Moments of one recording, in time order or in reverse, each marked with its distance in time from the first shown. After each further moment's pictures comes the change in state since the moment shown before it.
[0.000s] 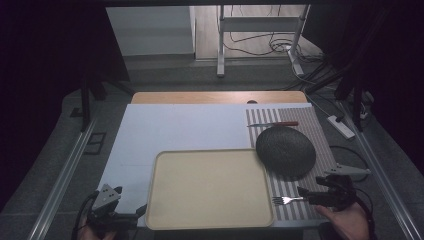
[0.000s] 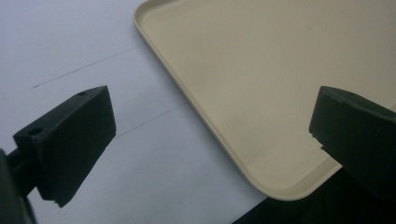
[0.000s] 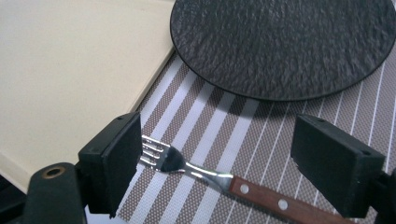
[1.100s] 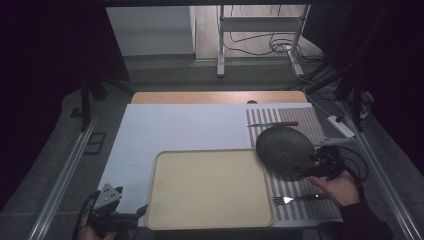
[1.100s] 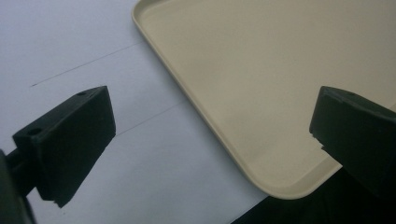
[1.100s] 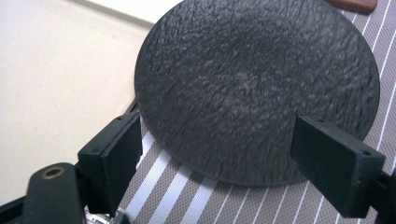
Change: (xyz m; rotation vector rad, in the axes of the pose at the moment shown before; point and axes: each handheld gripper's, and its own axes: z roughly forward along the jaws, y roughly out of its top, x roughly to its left) left arm 0.000 0.001 0.002 0.013 0.001 0.003; right arm -0.032 0.060 0.038 0.057 0.006 -0.055
